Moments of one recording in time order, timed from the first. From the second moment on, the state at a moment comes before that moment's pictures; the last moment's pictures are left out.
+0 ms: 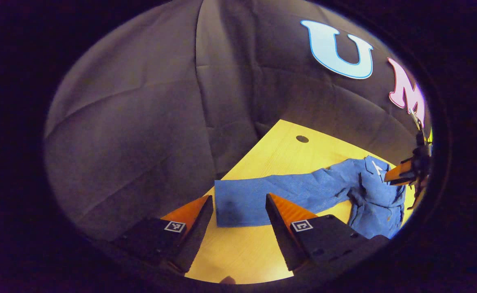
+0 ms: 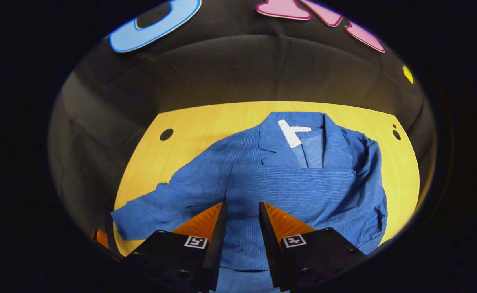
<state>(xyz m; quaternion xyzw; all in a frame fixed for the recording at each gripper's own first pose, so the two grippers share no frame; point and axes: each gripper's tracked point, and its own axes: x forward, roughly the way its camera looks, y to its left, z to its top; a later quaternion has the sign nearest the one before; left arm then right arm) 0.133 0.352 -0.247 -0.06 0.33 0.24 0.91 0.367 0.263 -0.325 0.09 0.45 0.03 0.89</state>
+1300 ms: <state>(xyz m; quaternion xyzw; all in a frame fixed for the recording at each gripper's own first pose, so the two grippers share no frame) 0.133 0.373 -0.313 -0.11 0.49 0.24 0.83 0.316 0.226 -0.282 0.03 0.43 0.08 0.90</state>
